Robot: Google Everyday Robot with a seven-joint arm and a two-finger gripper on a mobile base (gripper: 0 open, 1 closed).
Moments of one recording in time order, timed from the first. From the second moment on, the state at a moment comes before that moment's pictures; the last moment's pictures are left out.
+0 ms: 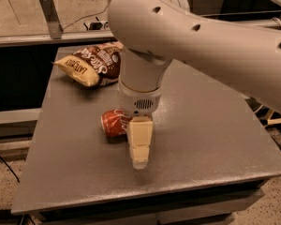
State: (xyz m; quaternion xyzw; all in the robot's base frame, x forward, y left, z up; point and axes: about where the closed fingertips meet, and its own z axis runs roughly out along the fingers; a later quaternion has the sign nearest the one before) arm 0.426 0.019 0.838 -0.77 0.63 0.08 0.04
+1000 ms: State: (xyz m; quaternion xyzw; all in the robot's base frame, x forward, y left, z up) arm 0.487 -0.051 0.907 -0.70 0.65 0.20 0.24
